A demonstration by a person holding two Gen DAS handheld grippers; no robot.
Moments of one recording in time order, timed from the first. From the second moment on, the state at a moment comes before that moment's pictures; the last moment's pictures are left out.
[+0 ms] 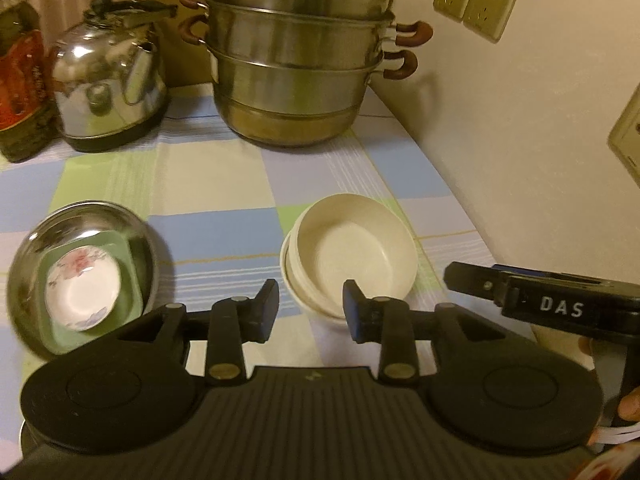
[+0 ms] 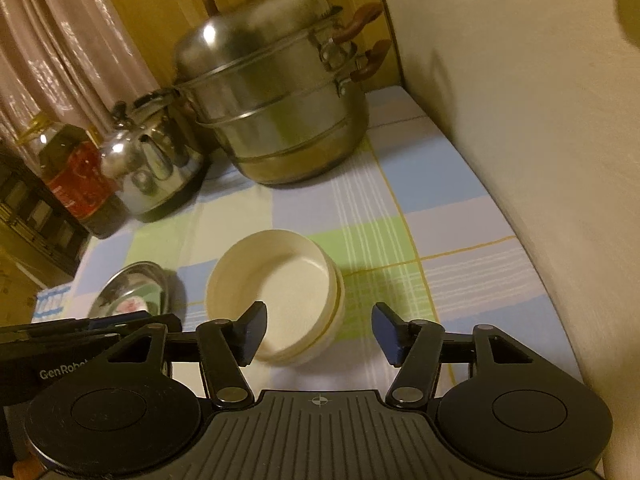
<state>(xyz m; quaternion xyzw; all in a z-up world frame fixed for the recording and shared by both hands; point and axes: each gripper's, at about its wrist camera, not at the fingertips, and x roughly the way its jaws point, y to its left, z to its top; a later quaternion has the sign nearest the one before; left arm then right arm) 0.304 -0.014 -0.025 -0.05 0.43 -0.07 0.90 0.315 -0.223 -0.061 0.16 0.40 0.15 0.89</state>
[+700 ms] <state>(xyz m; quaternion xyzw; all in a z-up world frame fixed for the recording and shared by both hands) 0.136 -0.019 -0.004 -0.07 0.41 -0.01 0.91 0.167 -0.240 -0.041 0.16 0.36 0.21 0.90</state>
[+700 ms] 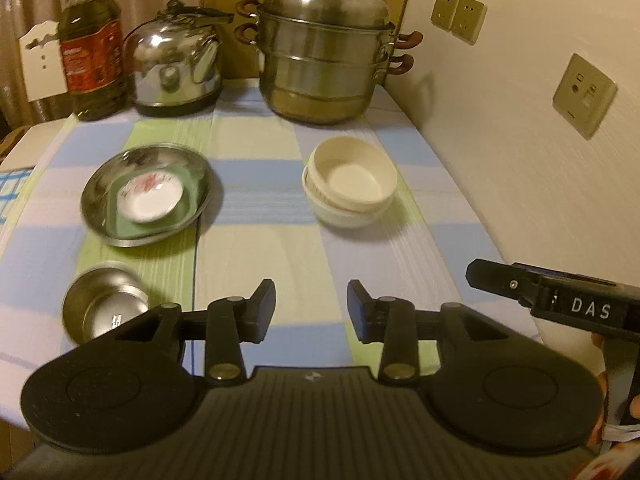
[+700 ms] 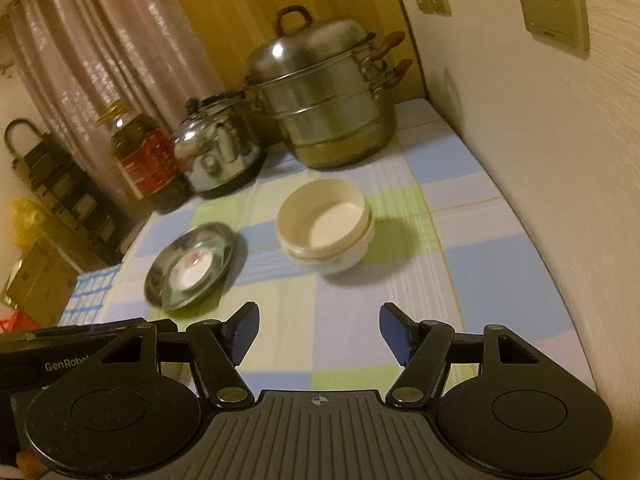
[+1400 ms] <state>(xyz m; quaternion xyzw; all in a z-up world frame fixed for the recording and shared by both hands) 0.052 -0.014 -0.014 -0.07 0.44 0.03 0.90 0.095 -0.231 -0.063 0.09 0.40 0.24 0.88</state>
